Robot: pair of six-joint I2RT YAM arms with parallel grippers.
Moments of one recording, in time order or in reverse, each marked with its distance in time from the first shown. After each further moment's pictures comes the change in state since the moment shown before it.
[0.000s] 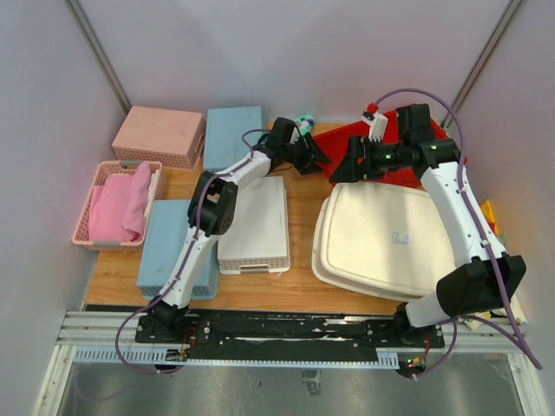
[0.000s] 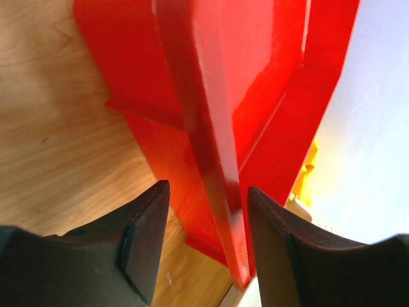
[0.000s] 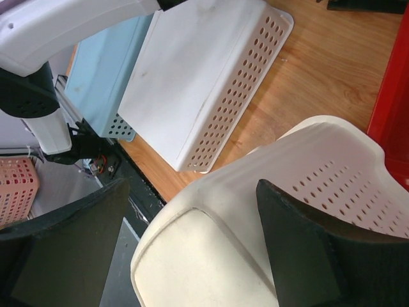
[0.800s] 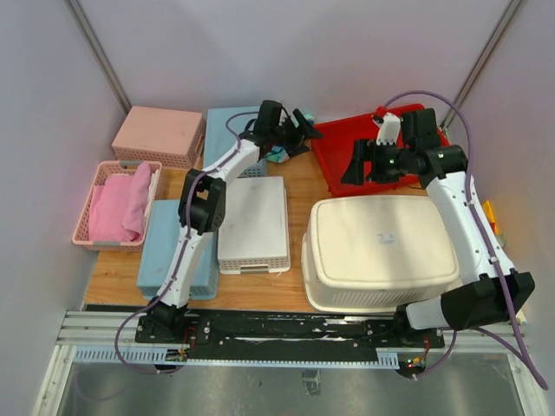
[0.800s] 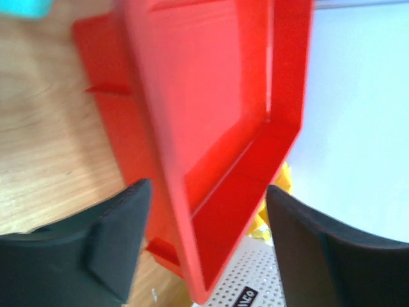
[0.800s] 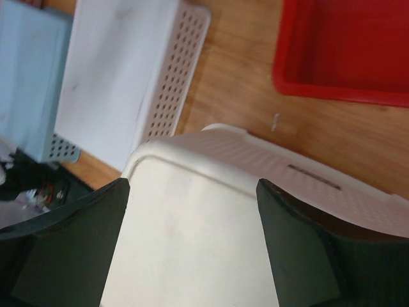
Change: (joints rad) left arm 0.051 -0.033 0.051 0.005 -0.090 -0.032; right arm 0.021 -0.089 -0.055 -0.059 0.206 -0.002
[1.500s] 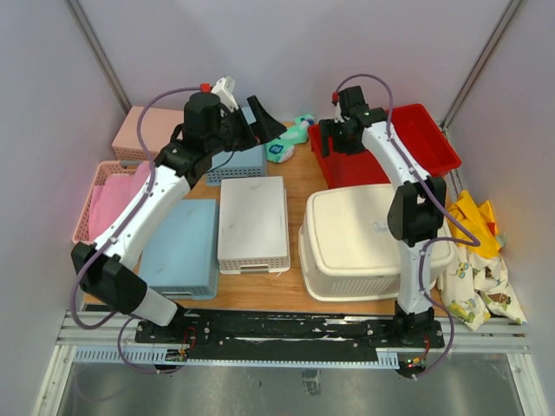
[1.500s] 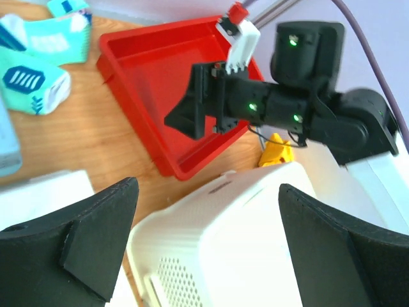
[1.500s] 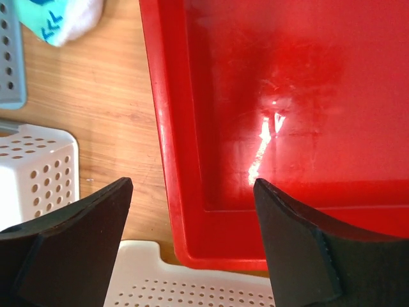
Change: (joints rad) left arm 0.008 -1.000 -0.632 -0.136 -0.217 0.370; right arm 0.092 0.742 0.571 0.093 0.504 0.042
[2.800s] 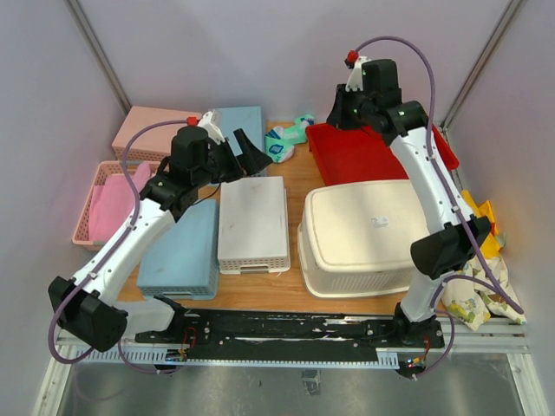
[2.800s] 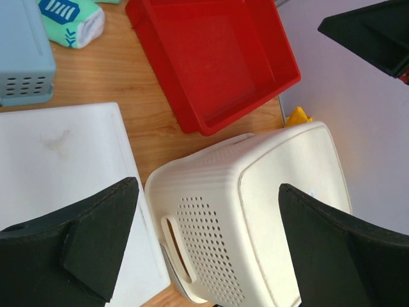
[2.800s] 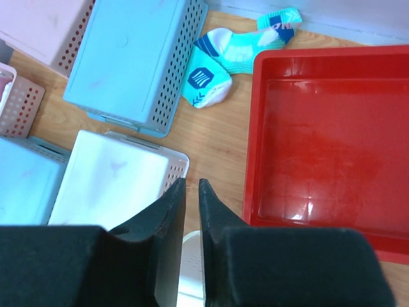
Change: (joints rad) left arm 0.000 -0.298 -0.357 -0.024 -0.045 -0.004; right arm 0.062 -0.317 -0.006 0.079 -0.129 0.061
